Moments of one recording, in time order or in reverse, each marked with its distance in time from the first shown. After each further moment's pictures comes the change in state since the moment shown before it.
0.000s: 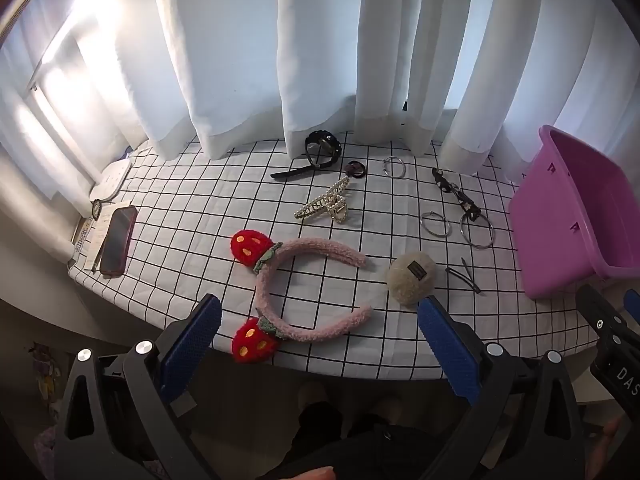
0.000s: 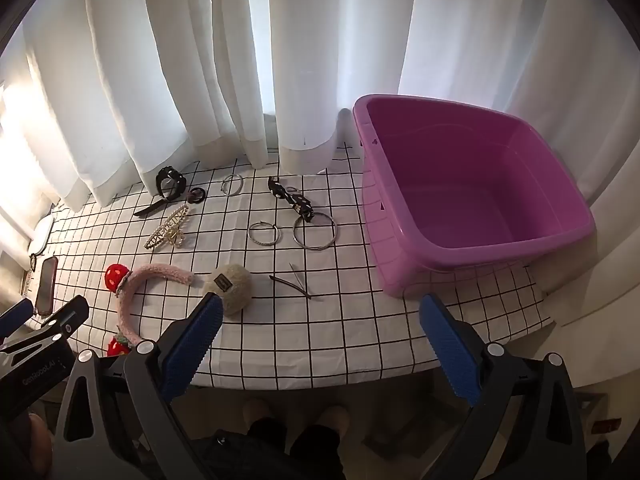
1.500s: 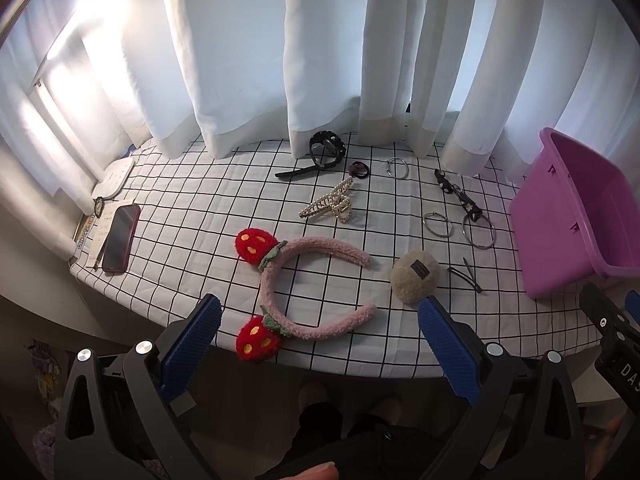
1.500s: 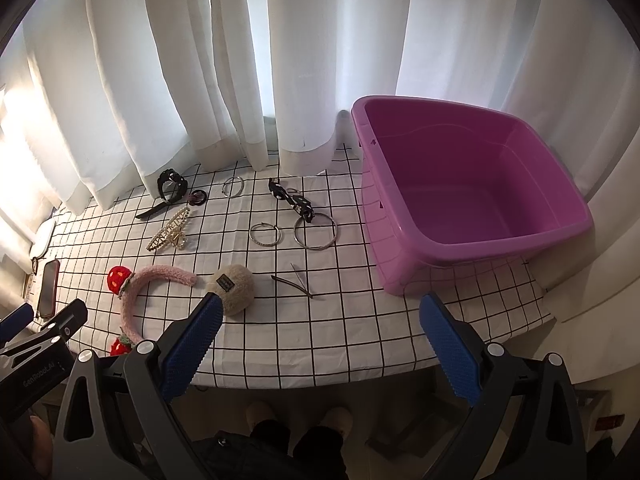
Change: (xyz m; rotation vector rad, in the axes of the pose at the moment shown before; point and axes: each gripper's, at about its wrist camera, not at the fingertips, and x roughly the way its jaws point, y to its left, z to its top) left arm -0.002 0.003 -0.001 -0.003 -0.002 -0.004; right arm -0.001 0.000 -0.001 0.009 -0.007 0.009
